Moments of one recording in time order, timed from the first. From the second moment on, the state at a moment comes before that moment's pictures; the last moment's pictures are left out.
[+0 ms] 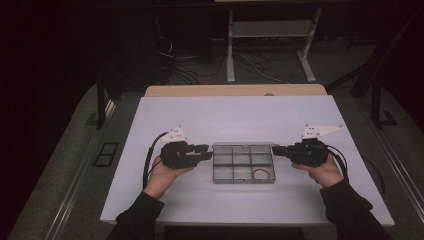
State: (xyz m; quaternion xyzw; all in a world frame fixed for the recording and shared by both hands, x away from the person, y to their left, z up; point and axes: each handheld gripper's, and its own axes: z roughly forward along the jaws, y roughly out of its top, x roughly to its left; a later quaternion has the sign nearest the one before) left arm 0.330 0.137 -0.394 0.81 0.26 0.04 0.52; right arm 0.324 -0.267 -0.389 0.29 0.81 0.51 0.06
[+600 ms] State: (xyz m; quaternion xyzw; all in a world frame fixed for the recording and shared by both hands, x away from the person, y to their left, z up) left arm 0.318 0.126 -0.403 0.82 0.23 0.01 0.52; right arm 0.307 -0.267 -0.399 0.29 0.82 0.49 0.05
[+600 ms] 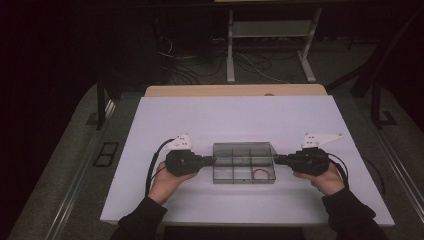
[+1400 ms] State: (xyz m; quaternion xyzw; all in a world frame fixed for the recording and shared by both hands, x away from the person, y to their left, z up) left arm 0.302 0.125 -0.424 0.85 0.22 0.01 0.48; right arm 0.288 -0.265 -0.422 0.29 0.84 0.45 0.06
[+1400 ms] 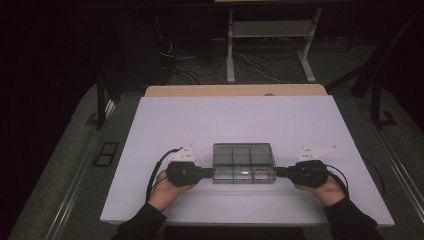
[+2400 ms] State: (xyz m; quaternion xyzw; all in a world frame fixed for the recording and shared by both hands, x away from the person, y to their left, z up) left arm 0.301 0.133 -0.429 0.86 0.24 0.03 0.45; right arm 0.285 -0.273 -0.434 0.31 0.85 0.43 0.06
